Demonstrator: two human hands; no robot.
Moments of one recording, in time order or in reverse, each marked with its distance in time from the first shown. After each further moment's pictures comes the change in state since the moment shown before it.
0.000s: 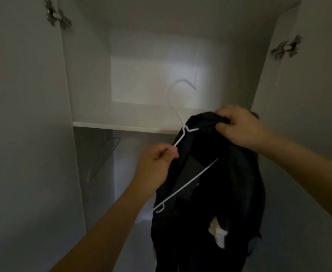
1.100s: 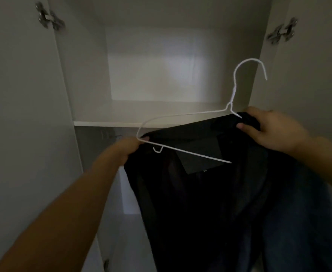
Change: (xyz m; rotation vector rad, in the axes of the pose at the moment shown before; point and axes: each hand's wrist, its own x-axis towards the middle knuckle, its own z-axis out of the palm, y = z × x) left_hand 0.084 -0.056 -0.050 0.012 -0.136 -0.658; right_hand -0.046 0.082 -0.025 -0.389 0.052 -0.110
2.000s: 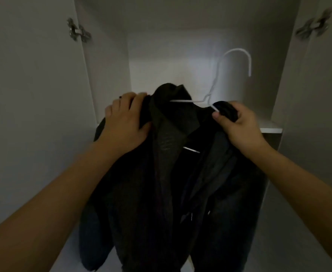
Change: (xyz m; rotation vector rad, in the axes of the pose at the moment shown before) left_hand -0.092 0.058 -0.041 1.150 0.637 0.873; right_hand 0.055 -0.088 0.061 1.082 0.331 0.183
